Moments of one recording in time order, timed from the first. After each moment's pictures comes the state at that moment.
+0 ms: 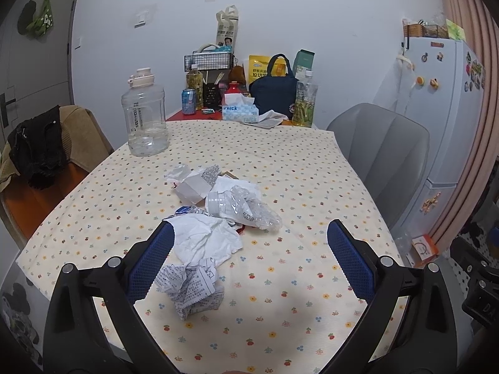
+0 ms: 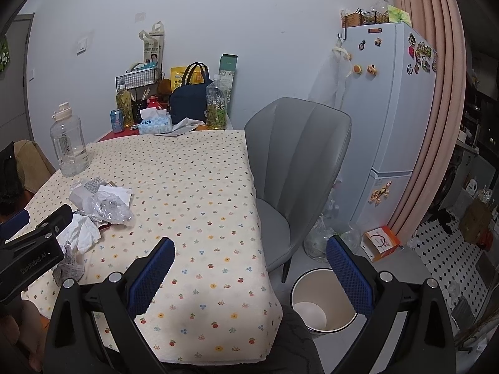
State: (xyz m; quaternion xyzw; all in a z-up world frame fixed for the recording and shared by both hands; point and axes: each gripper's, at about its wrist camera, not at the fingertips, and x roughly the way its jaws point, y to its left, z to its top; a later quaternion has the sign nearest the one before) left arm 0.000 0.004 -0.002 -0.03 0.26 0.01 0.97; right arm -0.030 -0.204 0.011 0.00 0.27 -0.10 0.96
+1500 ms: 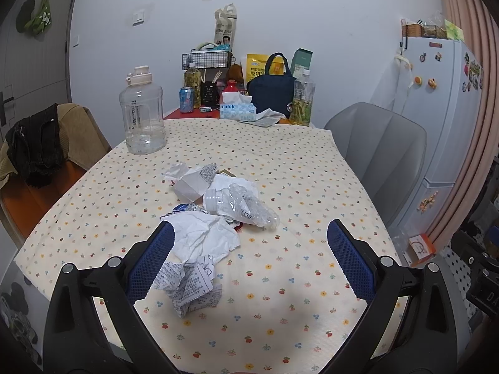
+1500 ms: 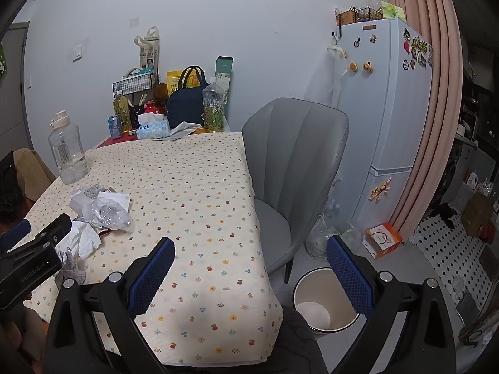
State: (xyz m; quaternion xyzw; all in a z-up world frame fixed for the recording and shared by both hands) left arm -0.001 0.006 -0.004 -0.04 0.26 0.01 0.96; right arm -0.032 -0.209 0.013 0.02 0.27 -0.10 0.96
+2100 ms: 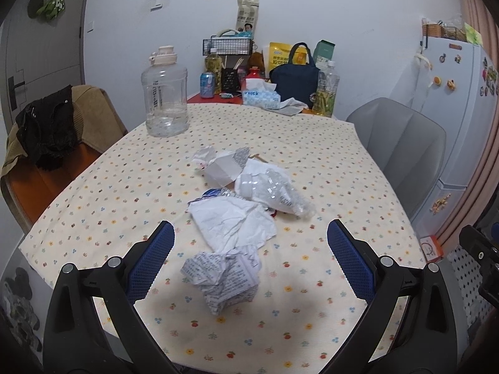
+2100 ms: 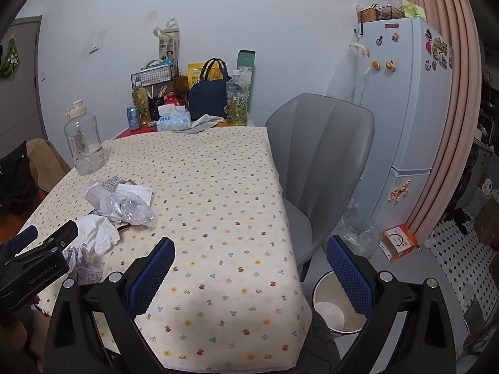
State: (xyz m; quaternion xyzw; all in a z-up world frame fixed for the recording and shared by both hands) left arm 0.005 0.048 -0.026 -0.05 0.29 0.04 0.95; right arm -0.011 -0.179 0.004 0.01 0.29 -0.06 0.96
